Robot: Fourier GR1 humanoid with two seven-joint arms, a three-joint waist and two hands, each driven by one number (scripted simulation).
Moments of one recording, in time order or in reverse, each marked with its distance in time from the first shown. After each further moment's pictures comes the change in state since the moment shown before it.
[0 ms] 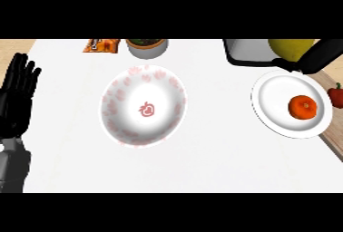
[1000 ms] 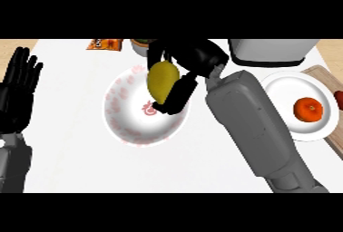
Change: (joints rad) left arm -0.032 -0.002 -0.006 -0.014 -0.002 -0.006 0.030; right arm -0.044 0.435 0.338 -0.006 0.128 -0.164 0.370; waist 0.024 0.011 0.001
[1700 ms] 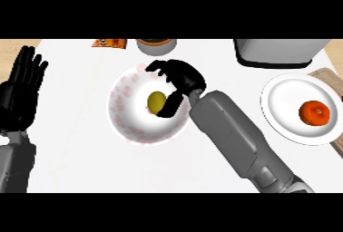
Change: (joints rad) left arm -0.016 -0.009 -0.007 0.022 0.000 -0.014 -0.019; right arm 0.033 0.035 0.182 0.378 -0.108 -0.403 -0.028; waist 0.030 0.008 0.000
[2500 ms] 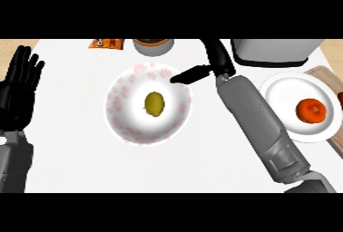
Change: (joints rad) left arm -0.002 0.007 0.014 0.008 0.001 0.001 -0.002; right arm -0.041 -0.072 -0.241 0.172 -0.307 -0.308 -0.302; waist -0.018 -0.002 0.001
